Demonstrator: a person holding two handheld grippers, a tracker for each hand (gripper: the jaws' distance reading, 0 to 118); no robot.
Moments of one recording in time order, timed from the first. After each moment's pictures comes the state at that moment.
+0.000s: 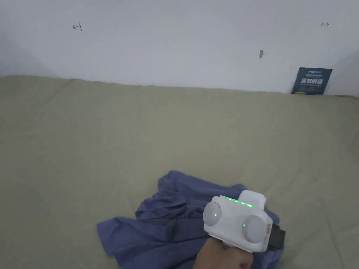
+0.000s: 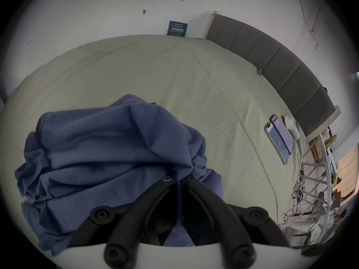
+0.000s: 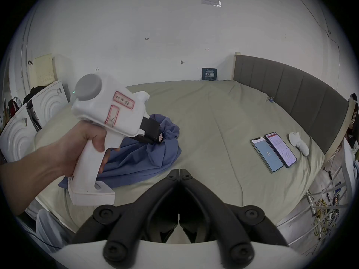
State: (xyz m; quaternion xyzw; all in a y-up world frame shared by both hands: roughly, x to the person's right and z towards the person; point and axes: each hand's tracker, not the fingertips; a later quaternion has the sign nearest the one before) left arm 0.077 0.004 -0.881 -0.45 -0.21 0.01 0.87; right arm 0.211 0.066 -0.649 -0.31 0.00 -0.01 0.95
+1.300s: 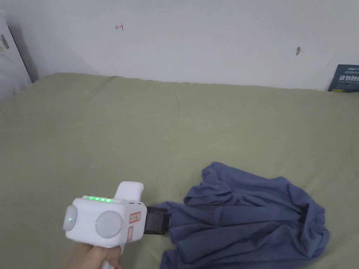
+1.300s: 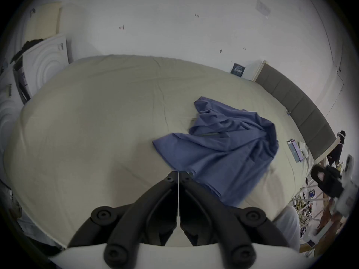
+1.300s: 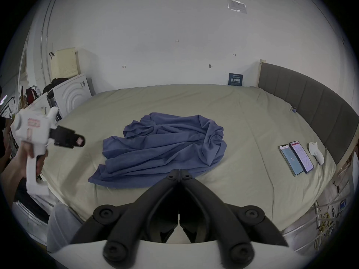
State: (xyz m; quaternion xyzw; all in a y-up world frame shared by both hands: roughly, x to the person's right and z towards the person) left arm -0.245 0.018 -0.783 -0.46 -0.04 0.06 0.89; right arm 0.139 0.064 -0.643 -0.32 0.08 0.01 0.94
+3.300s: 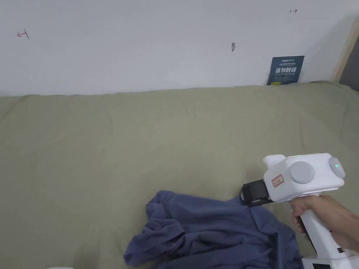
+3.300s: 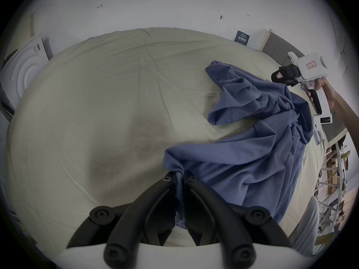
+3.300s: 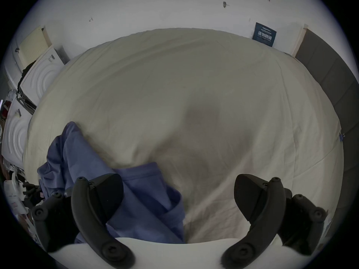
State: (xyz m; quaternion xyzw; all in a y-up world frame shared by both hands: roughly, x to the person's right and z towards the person) left arm -0.236 -0.022 -0.812 -0.50 -0.08 0.04 0.86; right arm 0.211 0.008 -1.032 -0.51 0.10 0.02 0.85
